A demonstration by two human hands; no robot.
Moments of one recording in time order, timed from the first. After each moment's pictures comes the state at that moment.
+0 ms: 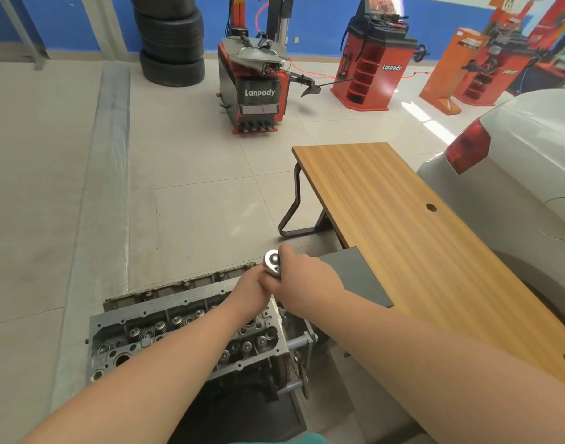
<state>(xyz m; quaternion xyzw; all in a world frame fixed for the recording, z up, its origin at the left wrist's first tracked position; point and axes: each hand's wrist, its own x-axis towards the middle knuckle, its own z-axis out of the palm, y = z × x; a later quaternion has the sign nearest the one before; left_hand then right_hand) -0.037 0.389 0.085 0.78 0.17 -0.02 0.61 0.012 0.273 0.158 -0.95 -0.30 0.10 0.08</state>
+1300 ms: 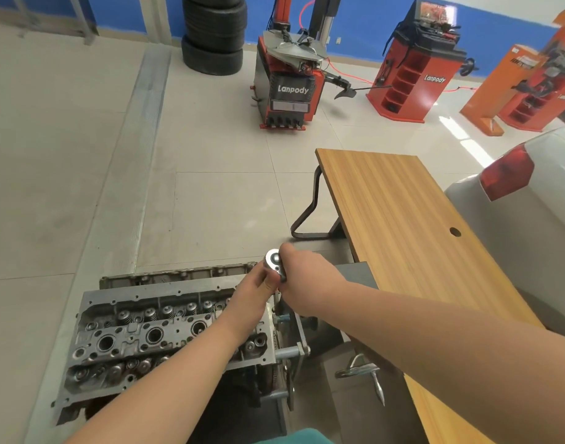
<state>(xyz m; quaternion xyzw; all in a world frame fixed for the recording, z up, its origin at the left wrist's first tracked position) -0.048 0.365 0.084 0.64 0.18 0.07 0.74 0.051 0.273 0.175 -0.90 -0.38 0.20 0.02</state>
